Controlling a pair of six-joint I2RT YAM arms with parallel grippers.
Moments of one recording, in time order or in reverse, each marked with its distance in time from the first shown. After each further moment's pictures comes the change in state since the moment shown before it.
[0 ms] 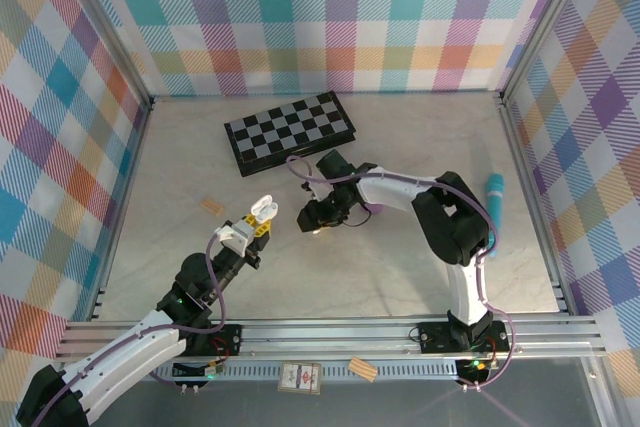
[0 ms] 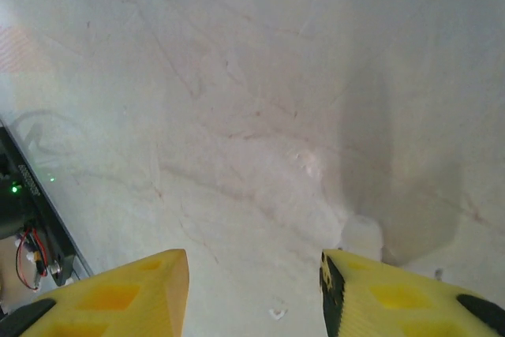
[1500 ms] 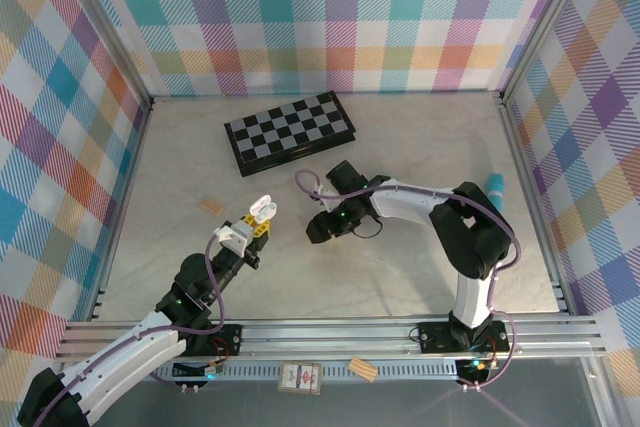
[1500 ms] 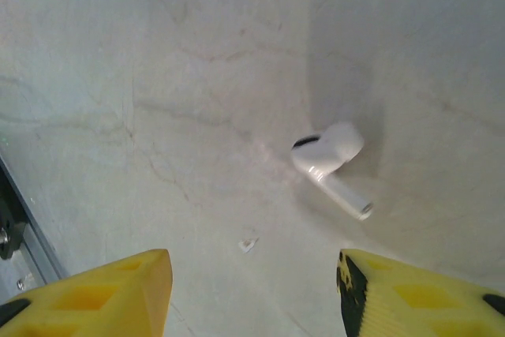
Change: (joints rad) left arm 0.000 -0.024 0.001 -0.025 -0.012 0.008; right arm 0.001 -0.131 -0.171 0.078 0.077 -0.071
